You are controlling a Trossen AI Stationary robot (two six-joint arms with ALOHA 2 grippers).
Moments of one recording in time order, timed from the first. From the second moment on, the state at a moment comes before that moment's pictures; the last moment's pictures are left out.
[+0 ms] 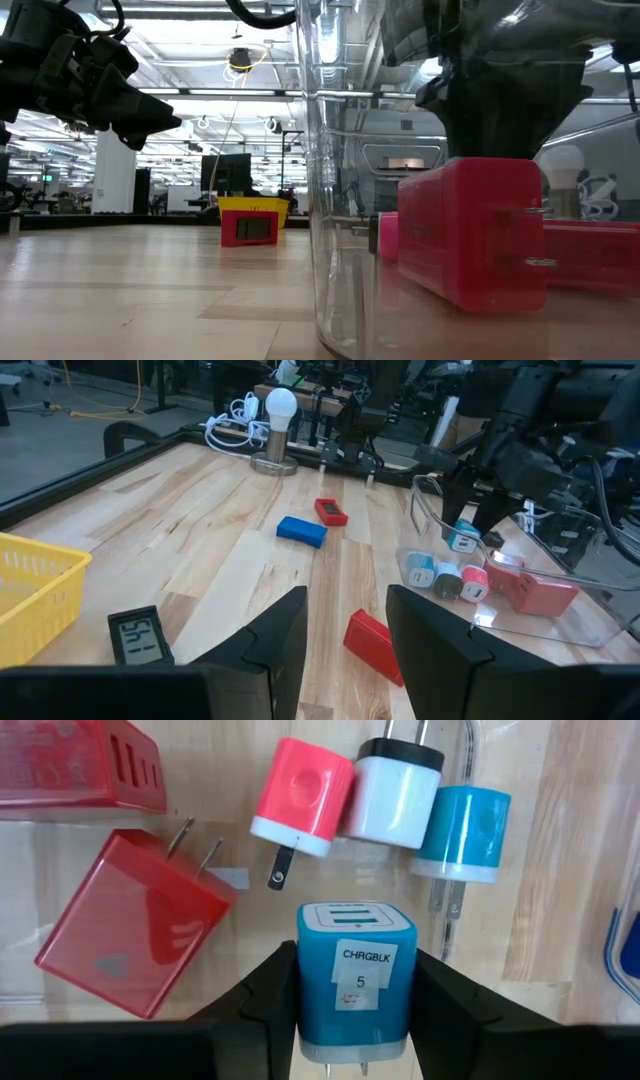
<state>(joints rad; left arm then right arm) 0.25 0.30 0.01 0.14 0.18 -0.16 0.47 1.96 1.44 -0.93 0.18 0.37</state>
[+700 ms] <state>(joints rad) 0.25 0.30 0.01 0.14 0.18 -0.16 0.47 1.96 1.44 -0.94 0.18 0.37</state>
